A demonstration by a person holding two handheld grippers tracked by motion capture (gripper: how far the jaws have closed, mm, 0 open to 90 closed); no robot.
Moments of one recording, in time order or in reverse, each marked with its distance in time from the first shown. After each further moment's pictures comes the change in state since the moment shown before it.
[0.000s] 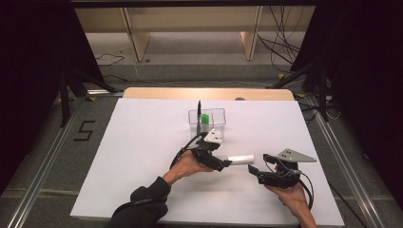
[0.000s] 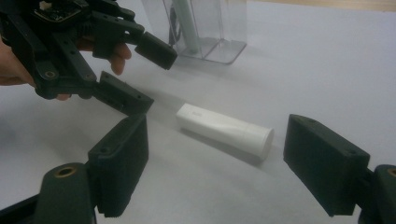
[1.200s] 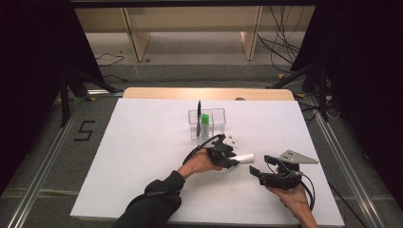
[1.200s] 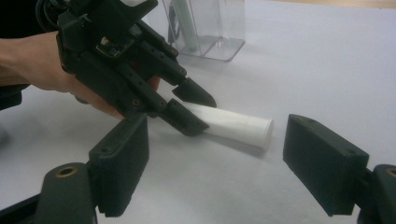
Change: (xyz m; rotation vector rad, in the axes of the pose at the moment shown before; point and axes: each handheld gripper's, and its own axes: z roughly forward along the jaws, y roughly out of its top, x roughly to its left) left arm -0.004 0.012 0.046 0.131 -0.068 0.145; right arm 0.000 -0.003 -0.004 0.000 -0.002 0.008
